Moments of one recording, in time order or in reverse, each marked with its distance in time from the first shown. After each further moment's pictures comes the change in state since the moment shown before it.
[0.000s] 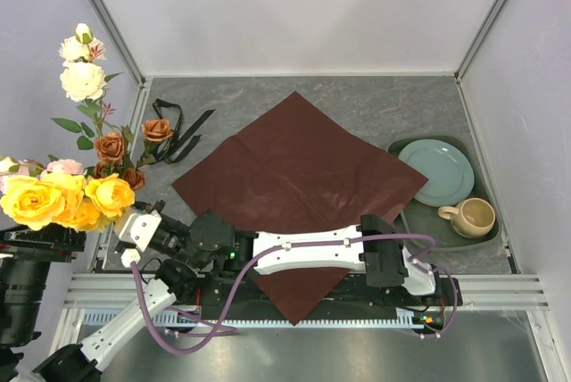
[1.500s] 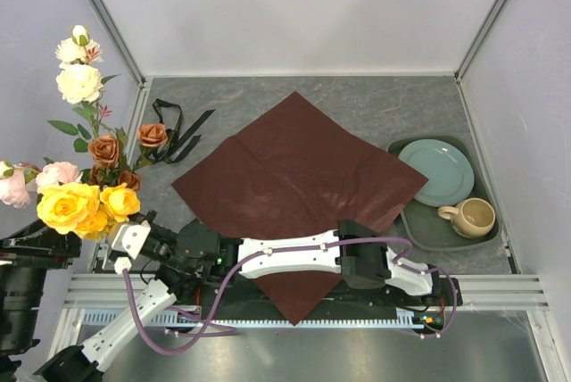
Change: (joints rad) left arm 0.000 -0.040 -0.004 -0.064 -0.072 0.026; right arm -0.003 0.127 0.042 0.051 -0.026 0.006
